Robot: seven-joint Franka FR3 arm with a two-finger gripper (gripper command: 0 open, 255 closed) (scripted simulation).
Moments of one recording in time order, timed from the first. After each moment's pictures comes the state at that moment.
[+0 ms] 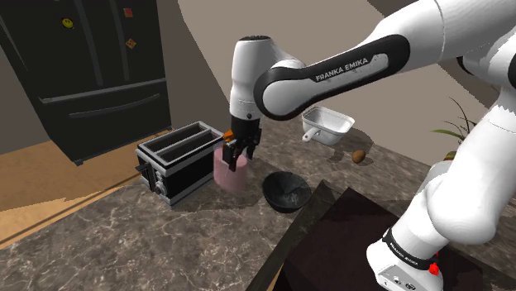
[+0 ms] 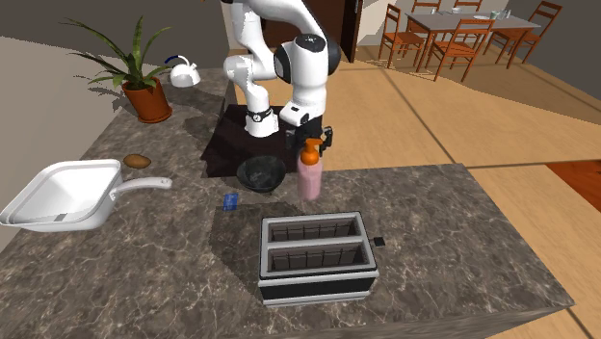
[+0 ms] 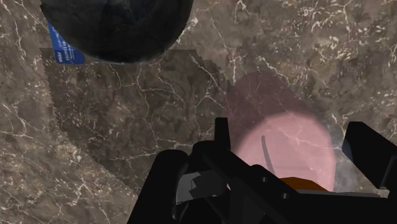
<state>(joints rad) 0.16 0.03 0.35 -2.09 0.00 2.11 0.36</state>
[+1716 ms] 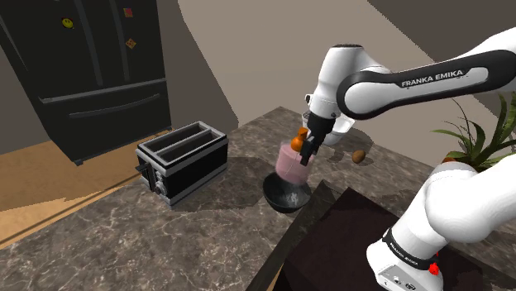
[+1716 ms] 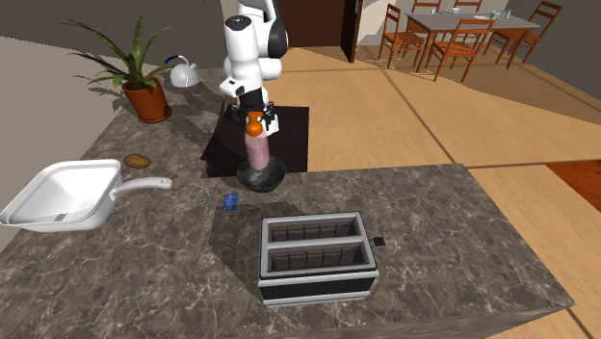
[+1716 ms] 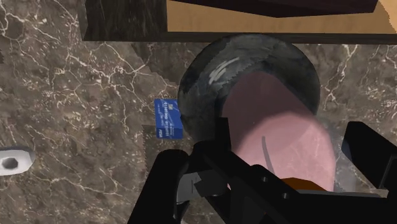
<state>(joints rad) 0.07 -0.56 0.13 -2.64 0.08 2.08 -0.01</state>
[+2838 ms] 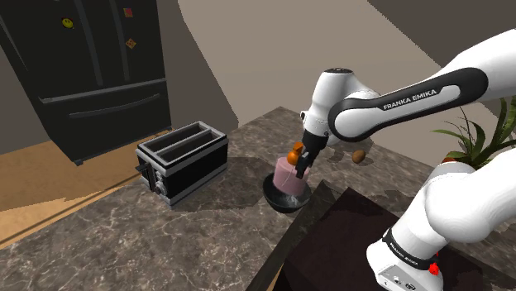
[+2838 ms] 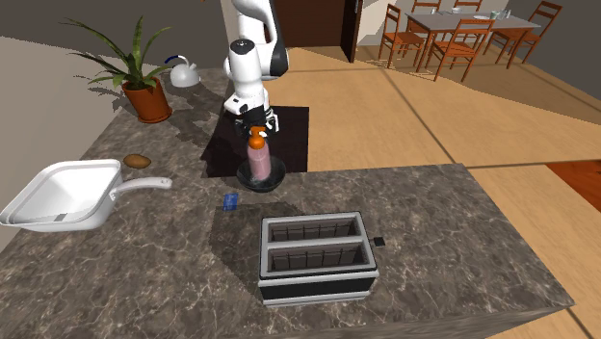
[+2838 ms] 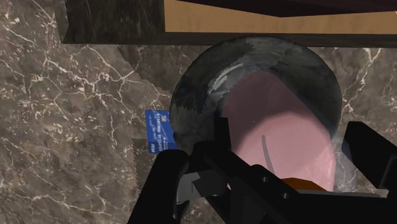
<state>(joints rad) 0.07 -0.47 0.14 -2.73 0.09 2.26 -0.01</state>
